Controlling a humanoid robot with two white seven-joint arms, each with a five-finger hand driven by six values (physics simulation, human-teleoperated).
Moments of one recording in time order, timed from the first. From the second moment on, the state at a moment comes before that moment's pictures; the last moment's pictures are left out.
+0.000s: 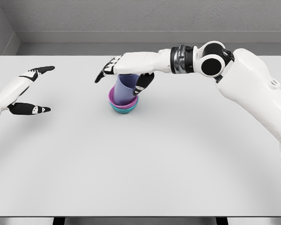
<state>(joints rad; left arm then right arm) -0.19 0.58 0.01 -1.38 -0.20 -0.61 -0.39 -1.08 -0.34 0.98 -1.20 0.14 -0.52 0.61</state>
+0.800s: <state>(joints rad) -0.18 0.56 0.01 -1.40 -0.20 -0.61 -0.39 -0.89 -0.83 0.69 -1.18 0.12 -0.61 0.61</state>
